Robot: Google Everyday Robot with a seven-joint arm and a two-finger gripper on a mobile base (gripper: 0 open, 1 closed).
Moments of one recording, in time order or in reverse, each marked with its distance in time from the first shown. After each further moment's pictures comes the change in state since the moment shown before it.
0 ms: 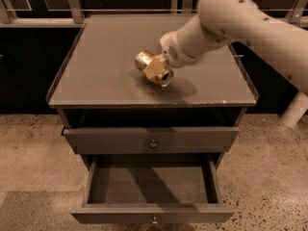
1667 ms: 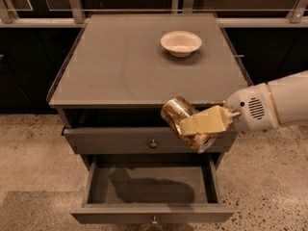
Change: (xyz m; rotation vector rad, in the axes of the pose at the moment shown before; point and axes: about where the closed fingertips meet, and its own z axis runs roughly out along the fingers) arm 0.151 0.129 -0.148 -0.350 -0.107 0.389
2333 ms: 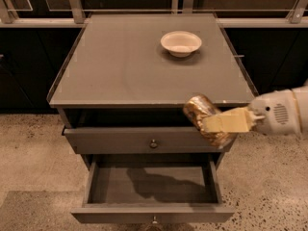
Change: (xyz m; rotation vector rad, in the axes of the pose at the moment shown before) arm 0.005 -0.044 -0.027 0.000 -0.072 -0.026
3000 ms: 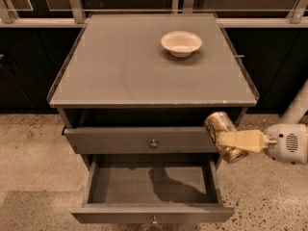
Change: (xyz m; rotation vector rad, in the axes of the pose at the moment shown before) arm 0.046 -0.069 -0.016 0.058 -0.177 0.192
